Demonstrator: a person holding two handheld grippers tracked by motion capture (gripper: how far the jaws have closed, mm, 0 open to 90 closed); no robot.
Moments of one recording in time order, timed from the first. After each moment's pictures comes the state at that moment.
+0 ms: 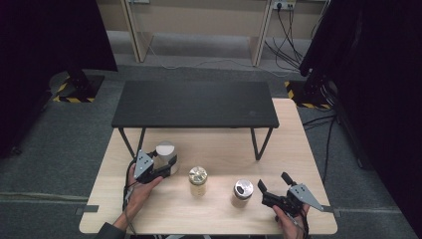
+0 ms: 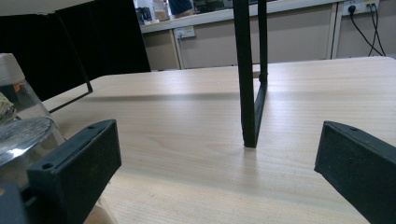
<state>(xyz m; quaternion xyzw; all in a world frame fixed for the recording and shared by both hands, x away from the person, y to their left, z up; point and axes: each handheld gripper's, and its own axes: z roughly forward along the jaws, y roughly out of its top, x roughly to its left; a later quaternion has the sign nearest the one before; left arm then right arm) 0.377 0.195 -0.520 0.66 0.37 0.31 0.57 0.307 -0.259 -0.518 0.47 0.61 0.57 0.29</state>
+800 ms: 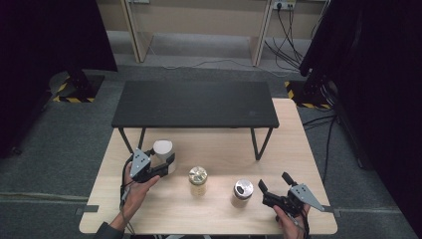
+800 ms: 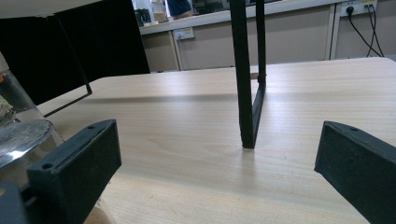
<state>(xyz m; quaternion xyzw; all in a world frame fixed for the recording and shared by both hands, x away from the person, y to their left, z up) 0.367 0.199 -0.496 0.66 0.37 0.31 0.57 0.306 -0.260 -0.517 0.47 0.61 0.57 0.29</state>
